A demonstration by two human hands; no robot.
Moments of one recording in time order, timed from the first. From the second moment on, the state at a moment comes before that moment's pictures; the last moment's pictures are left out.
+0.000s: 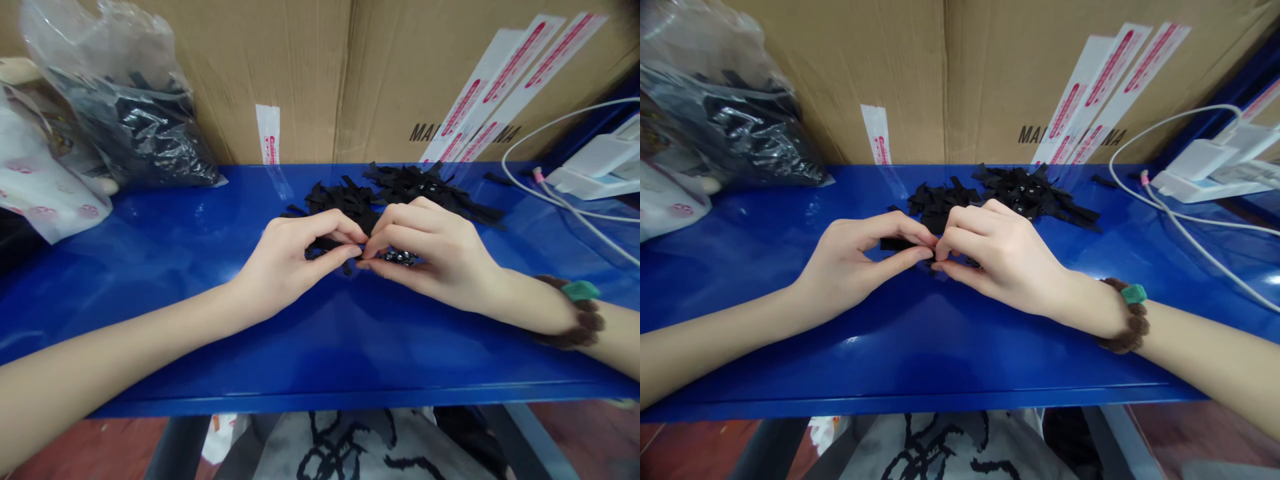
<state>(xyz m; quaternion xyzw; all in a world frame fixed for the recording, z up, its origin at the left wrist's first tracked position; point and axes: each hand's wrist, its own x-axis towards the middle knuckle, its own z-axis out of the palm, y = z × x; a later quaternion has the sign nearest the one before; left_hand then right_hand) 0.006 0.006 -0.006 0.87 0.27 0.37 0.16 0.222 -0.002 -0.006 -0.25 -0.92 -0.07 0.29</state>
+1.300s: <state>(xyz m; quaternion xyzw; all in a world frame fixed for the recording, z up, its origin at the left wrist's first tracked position) -0.019 0.026 0.004 0.96 0.20 0.10 -0.14 0.226 0.002 -0.005 -0.26 -0.92 -0.16 0.26</state>
